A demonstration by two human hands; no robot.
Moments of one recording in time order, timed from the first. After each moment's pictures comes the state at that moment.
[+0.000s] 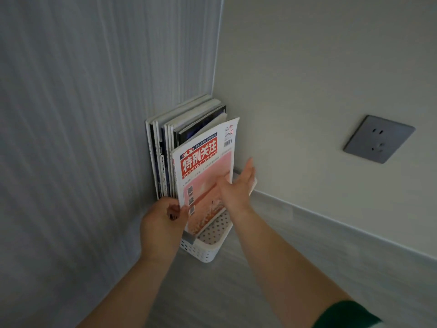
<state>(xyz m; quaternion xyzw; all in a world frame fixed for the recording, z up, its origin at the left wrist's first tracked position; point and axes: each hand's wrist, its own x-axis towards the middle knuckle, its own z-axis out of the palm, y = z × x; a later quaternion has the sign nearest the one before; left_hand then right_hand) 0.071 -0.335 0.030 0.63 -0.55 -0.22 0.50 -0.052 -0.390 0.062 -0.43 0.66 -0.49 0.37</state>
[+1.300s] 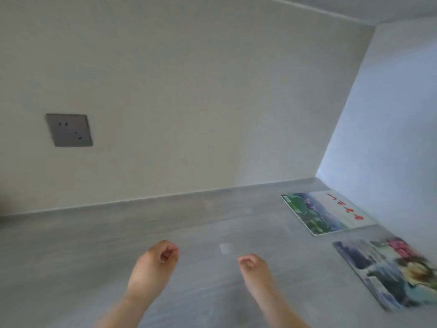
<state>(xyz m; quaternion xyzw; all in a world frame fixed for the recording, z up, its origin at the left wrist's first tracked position) -0.316 -0.043 0.040 0.35 -0.80 -0.41 0.27 -0.480 0.086 -0.009 -0.18 0.85 -0.46 0.19</state>
